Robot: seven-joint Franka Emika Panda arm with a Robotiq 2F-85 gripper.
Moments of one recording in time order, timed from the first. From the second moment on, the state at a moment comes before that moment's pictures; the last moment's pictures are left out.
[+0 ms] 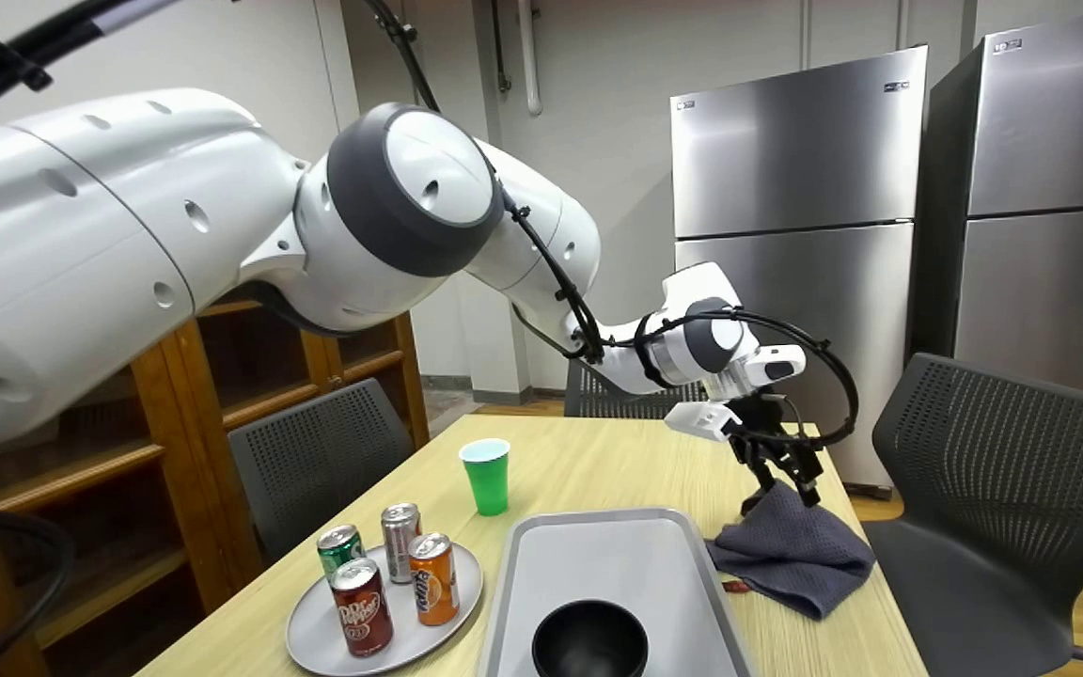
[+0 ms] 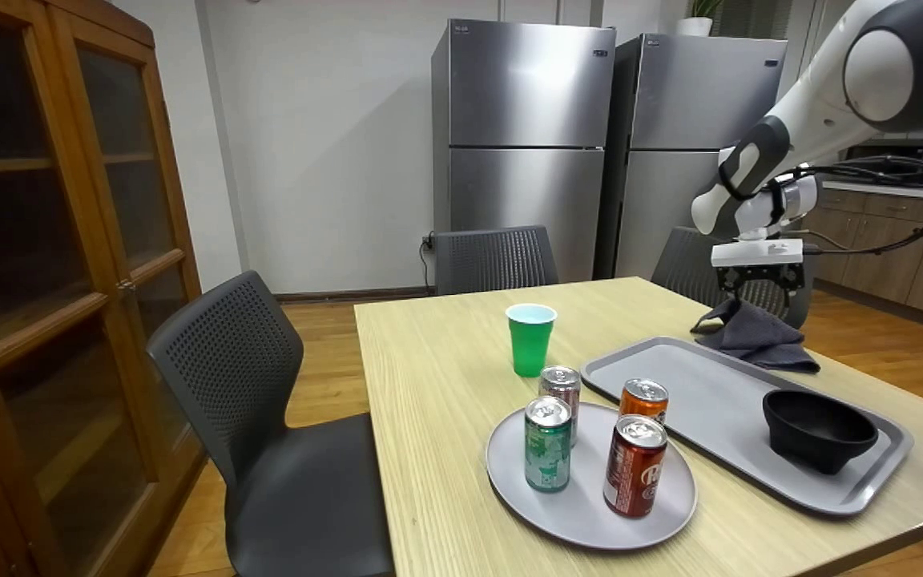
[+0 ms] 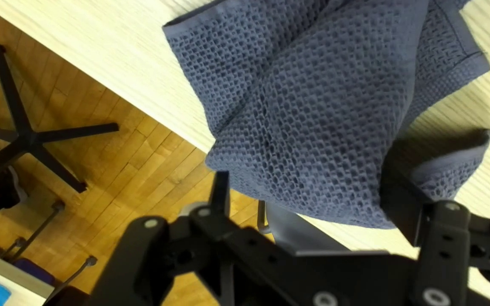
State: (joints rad) arm -0.24 1.10 -0.41 -1.15 -0.03 2.35 0.51
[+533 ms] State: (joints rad) arm -0.22 0.98 -0.37 -1.30 -0.03 2.41 0.50
